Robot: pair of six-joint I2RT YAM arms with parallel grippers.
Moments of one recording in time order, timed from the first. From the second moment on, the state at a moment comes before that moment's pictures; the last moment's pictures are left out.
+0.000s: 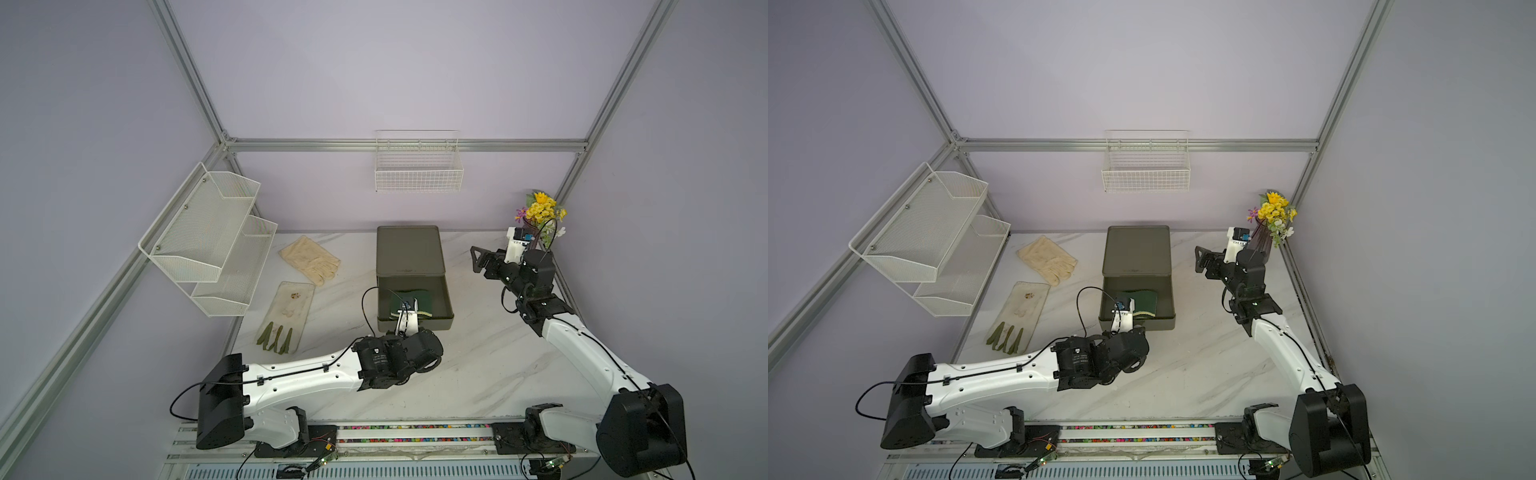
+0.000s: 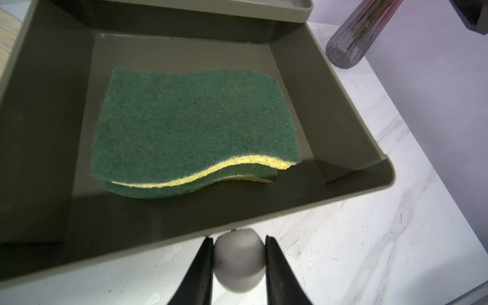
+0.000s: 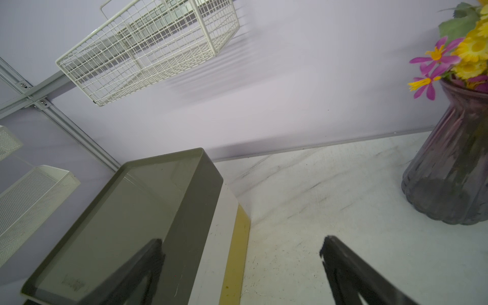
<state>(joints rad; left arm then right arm) -1.24 1.39 1.08 -0.54 -0.69 -0.92 0.15 1.23 0.87 0.16 -0.15 0.35</state>
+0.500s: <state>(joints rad) -1.26 1.39 1.05 -0.54 -0.68 -0.96 0.16 1.23 0.87 0.16 -0.15 0.35</state>
